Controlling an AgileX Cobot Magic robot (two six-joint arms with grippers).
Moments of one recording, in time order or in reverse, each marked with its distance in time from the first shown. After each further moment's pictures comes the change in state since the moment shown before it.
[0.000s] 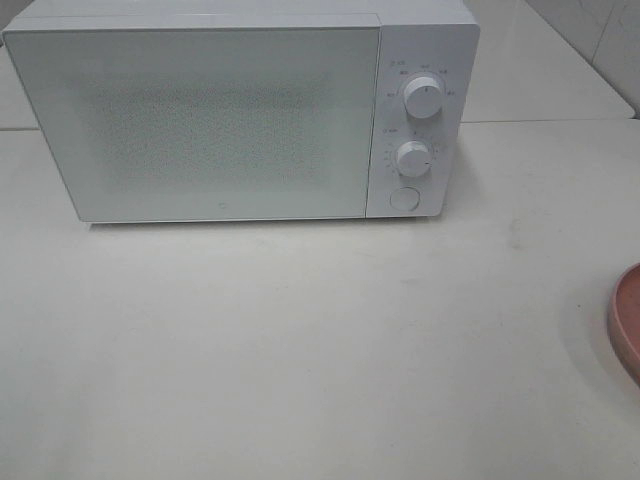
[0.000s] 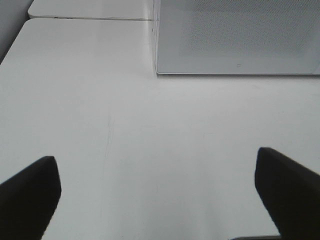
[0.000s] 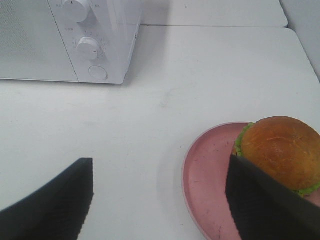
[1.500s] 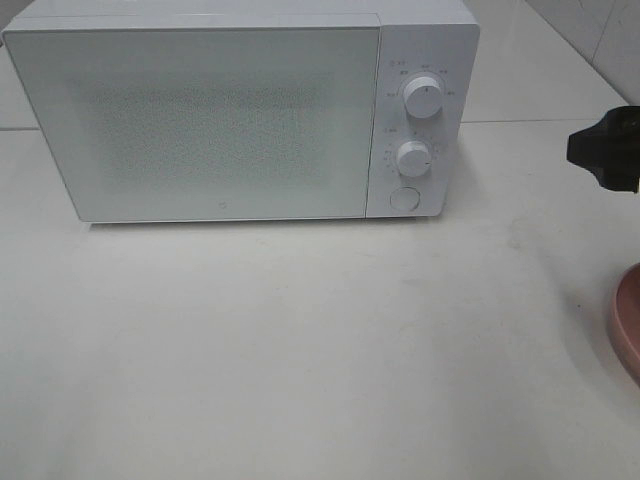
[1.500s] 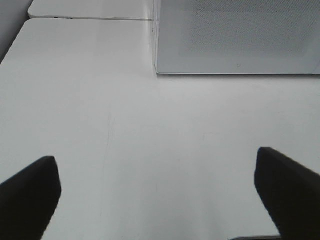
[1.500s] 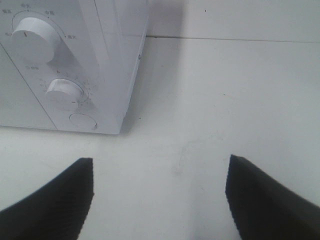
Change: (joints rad) left arm 0.000 0.000 0.000 0.000 0.000 0.000; right arm -0.002 0.863 0.000 0.000 -0.839 0.000
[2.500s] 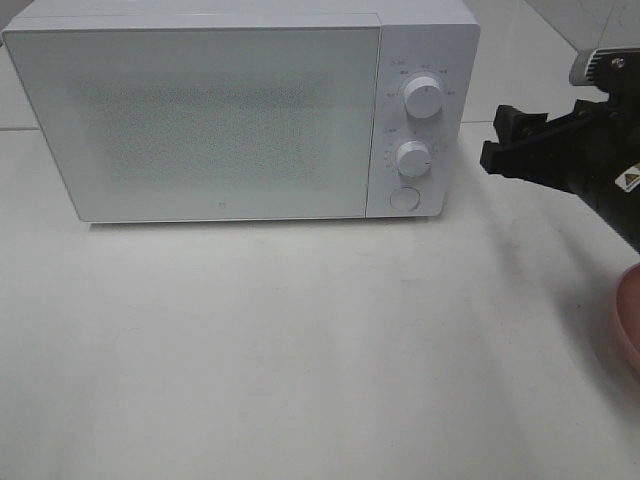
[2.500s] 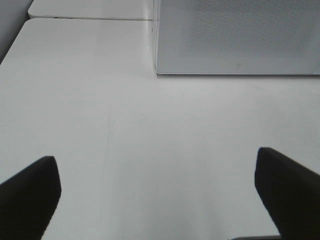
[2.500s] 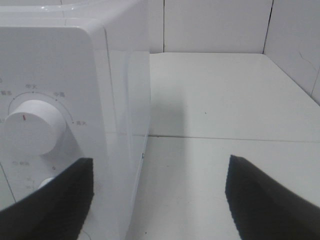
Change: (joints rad) left arm 0.000 0.000 0.000 0.000 0.000 0.000; right arm 0.214 0.488 0.113 0.360 -1.046 -0.239
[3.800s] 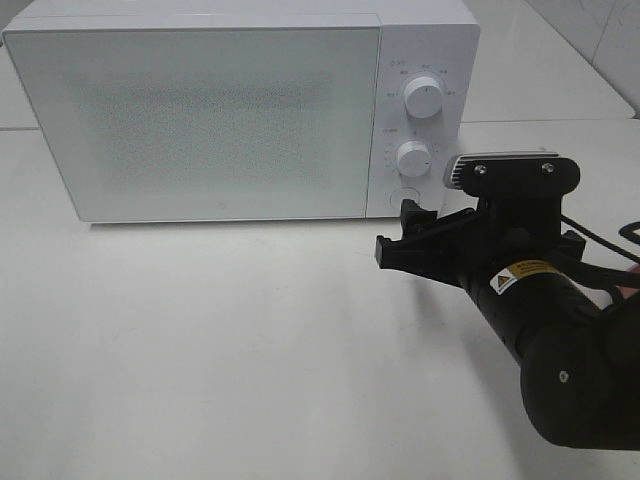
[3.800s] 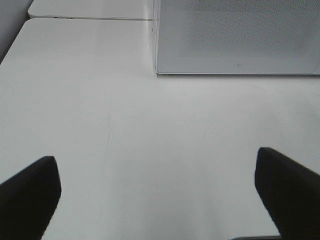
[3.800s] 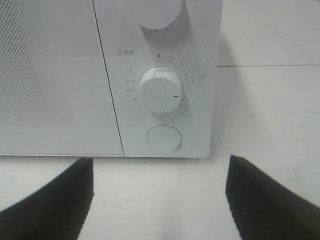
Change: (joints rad) left arm 0.000 0.000 0.000 0.000 0.000 0.000; right arm 0.489 0.221 -0.001 0.488 -0.144 0.011
